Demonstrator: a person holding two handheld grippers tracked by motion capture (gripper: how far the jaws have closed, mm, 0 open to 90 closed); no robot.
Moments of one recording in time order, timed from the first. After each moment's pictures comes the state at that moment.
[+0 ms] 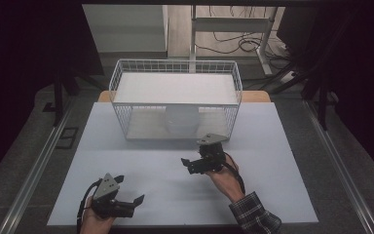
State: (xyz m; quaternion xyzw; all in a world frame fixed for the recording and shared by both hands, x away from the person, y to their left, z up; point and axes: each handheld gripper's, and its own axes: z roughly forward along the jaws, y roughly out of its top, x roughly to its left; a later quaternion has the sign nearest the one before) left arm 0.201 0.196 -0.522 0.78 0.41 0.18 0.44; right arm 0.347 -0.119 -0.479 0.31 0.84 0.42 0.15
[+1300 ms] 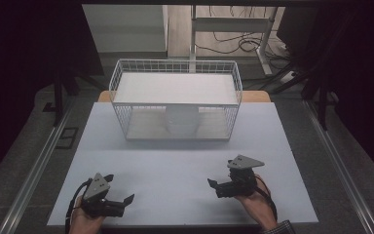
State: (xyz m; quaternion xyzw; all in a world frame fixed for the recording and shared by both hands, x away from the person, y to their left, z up) left arm 0.201 0.225 -0.526 0.78 0.42 0.20 0.43; right arm 0.285 -0.200 -0.482 0.34 0.83 0.41 0.16
